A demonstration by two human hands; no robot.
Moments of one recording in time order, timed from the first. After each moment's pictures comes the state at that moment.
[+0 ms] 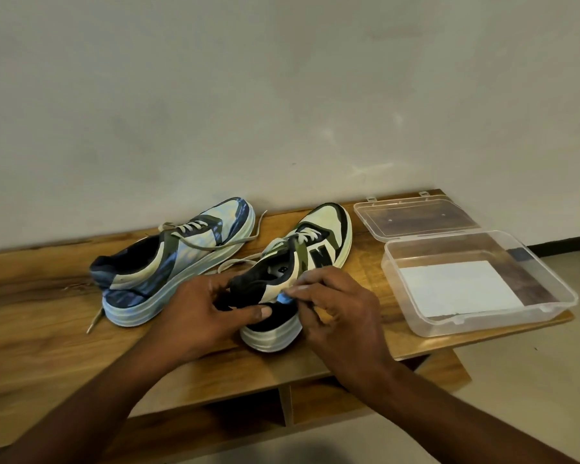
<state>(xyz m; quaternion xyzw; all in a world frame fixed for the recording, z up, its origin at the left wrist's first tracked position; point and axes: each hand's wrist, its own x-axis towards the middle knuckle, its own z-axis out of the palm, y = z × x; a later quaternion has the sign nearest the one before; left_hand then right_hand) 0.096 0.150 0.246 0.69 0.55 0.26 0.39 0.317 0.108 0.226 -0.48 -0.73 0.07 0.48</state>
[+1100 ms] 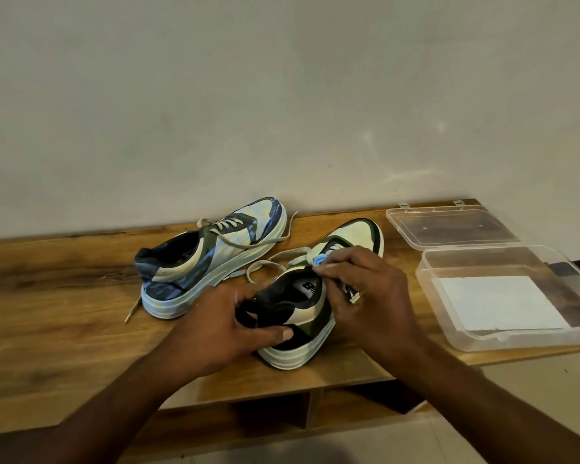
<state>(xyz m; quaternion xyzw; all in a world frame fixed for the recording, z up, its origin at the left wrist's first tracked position) 0.068 0.138 0.250 0.75 0.51 0.23 0.34 0.309 0.134 0.246 -0.48 -0.76 0.07 0.43</state>
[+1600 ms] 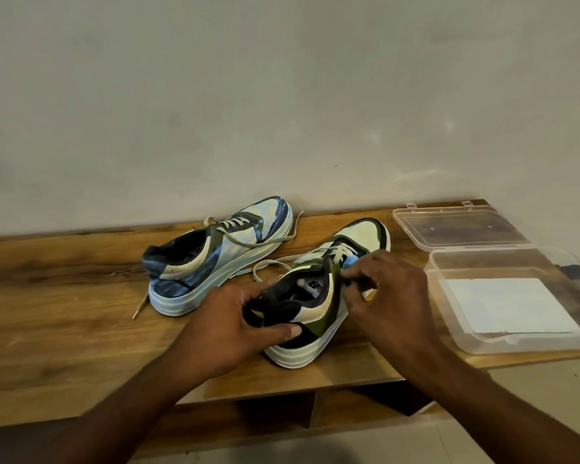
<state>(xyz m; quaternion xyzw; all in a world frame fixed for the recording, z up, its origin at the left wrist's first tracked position) 0.072 0.133 0.247 0.73 0.52 0.27 0.34 0.318 0.133 0.245 -0.58 -0.70 0.11 0.40</state>
